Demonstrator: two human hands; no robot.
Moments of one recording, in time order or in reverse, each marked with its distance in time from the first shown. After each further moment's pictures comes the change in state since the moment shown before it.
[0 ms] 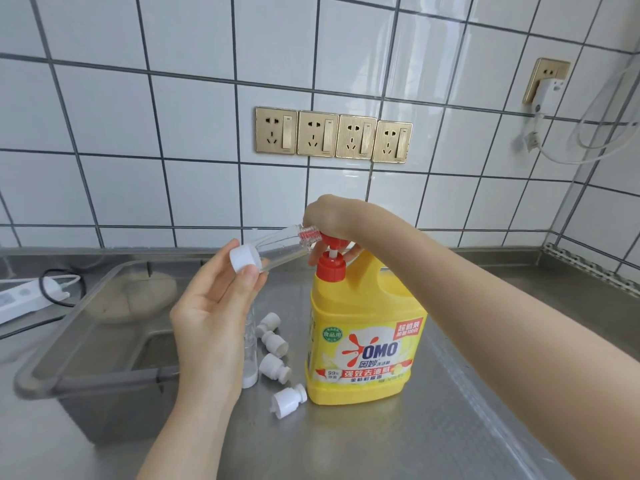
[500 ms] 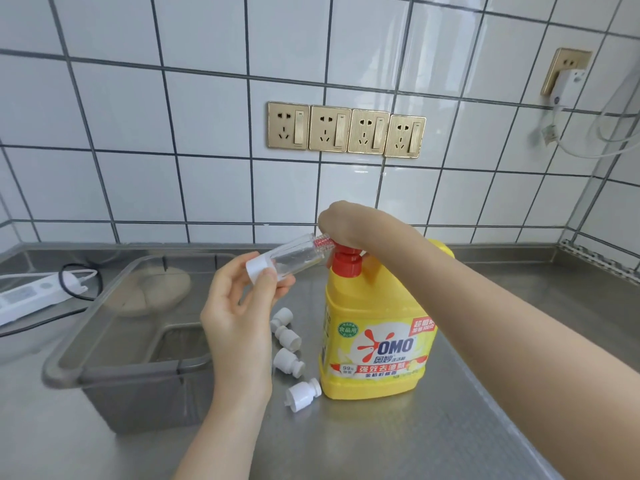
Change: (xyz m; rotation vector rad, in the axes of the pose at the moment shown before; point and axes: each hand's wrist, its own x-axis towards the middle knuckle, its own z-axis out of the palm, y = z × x) left_hand -0.011 -0.003 0.005 0.079 0.073 0.000; right_hand 0.004 0.003 0.012 -0.662 0.076 -0.175
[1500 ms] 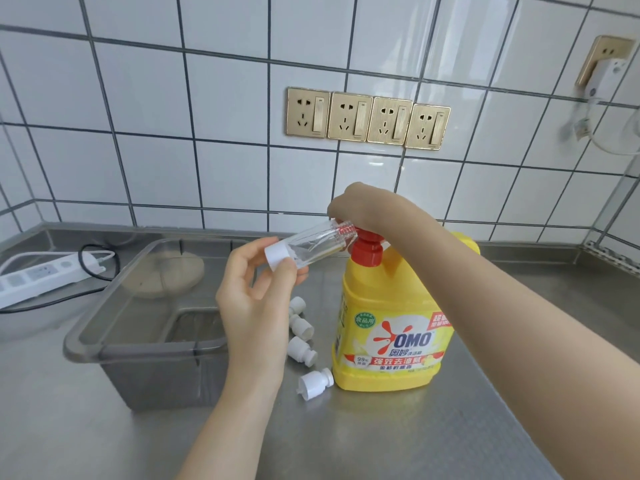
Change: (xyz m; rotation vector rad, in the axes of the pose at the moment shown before) left_hand 0.002 0.002 -0.003 0.039 -0.032 0.046; right_hand 0.026 0.005 0.007 0.527 0.044 0.111
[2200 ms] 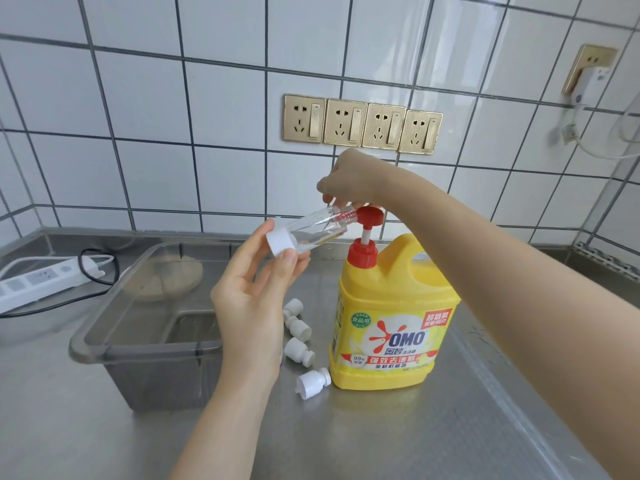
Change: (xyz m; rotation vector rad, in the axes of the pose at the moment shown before) left_hand -0.001 0.012 0.002 -0.119 -0.053 -0.019; right_hand -0.014 -0.025 -0.028 0.004 0.110 -0.097
